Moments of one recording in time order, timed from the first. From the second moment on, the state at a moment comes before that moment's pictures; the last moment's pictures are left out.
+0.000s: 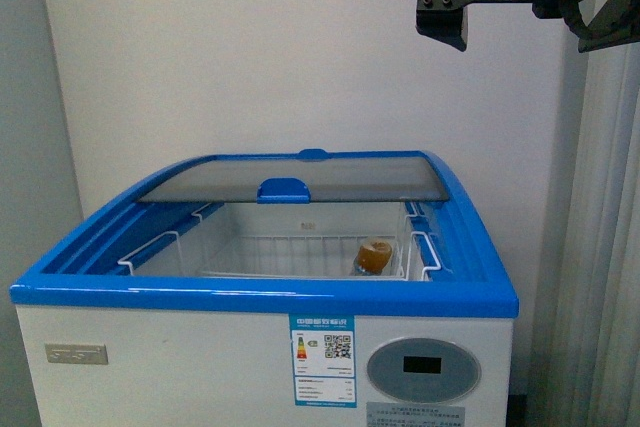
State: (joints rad) left arm 0.00 0.01 0.01 0.00 0.00 -0.01; right arm 0.38 1.64 1.65 -0.35 0.66 0.32
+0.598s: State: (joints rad) left arm 0.00 0.01 0.01 0.00 0.00 -0.01; right arm 0.28 1.57 1.60 -0.20 0.48 0.20
